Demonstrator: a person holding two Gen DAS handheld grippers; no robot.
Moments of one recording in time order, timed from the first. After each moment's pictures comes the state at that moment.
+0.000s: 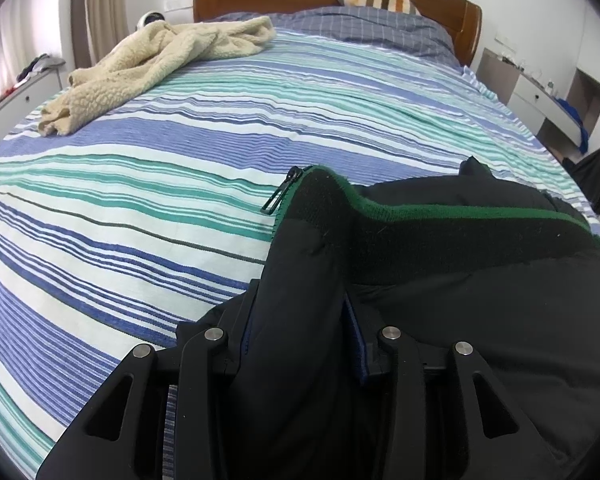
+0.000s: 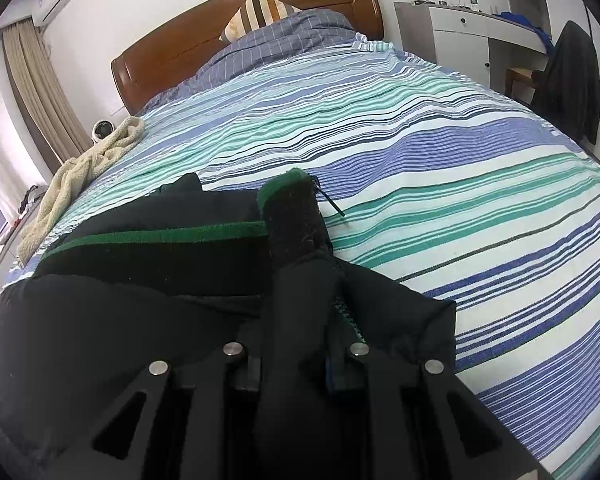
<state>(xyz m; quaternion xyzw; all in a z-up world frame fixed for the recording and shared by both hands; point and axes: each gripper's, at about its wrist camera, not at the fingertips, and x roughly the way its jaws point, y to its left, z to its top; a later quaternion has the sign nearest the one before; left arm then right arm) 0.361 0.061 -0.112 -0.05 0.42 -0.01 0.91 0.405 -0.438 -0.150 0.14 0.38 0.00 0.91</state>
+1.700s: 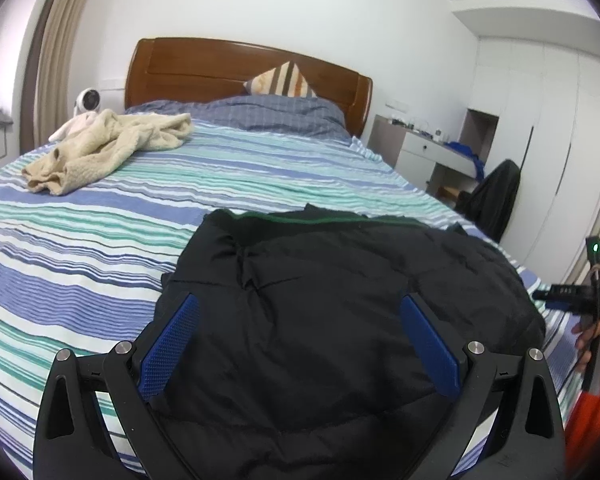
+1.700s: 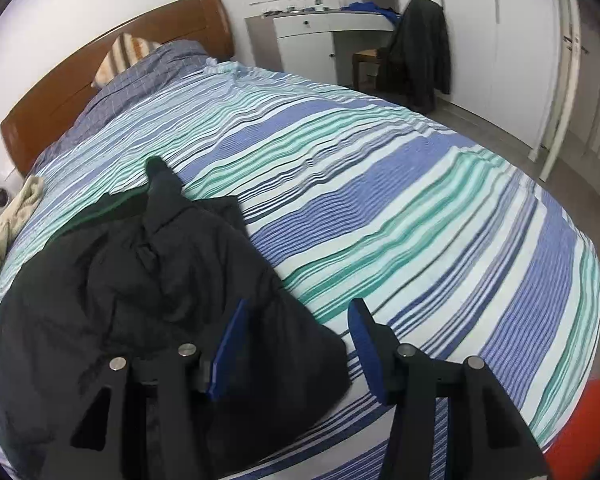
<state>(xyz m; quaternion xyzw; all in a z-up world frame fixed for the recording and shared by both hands) 0.201 0.068 -0.055 -0.07 0.25 -0.18 0.95 0.246 -0.440 -0.099 0.18 0.38 -0.24 0.88</state>
